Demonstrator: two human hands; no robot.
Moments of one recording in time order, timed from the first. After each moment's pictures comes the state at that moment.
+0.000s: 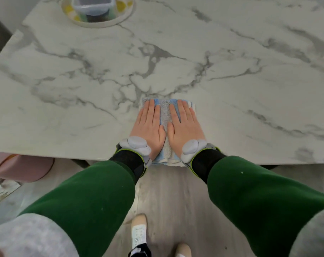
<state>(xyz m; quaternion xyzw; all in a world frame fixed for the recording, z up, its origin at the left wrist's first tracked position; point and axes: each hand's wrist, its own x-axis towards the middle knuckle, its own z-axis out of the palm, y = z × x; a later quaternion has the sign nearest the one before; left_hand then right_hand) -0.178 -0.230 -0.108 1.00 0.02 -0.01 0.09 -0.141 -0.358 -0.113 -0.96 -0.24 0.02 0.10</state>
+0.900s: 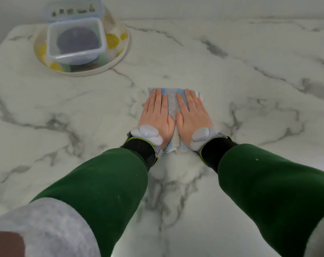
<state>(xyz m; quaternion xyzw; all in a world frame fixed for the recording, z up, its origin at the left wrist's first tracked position) 0.087 -0.143 -0.103 1.00 -0.01 -0.01 0.08 0.115 -0.272 -0.104 -0.98 -0.20 0.05 0.07</state>
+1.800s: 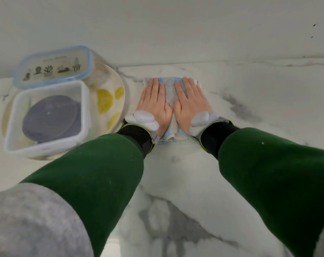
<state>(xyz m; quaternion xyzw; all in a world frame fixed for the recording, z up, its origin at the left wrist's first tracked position) 0.358 -0.077 -0.108 1.00 0.01 0.01 0.04 0.386 -0.203 -0.109 -0.97 -0.22 0.02 0.08</state>
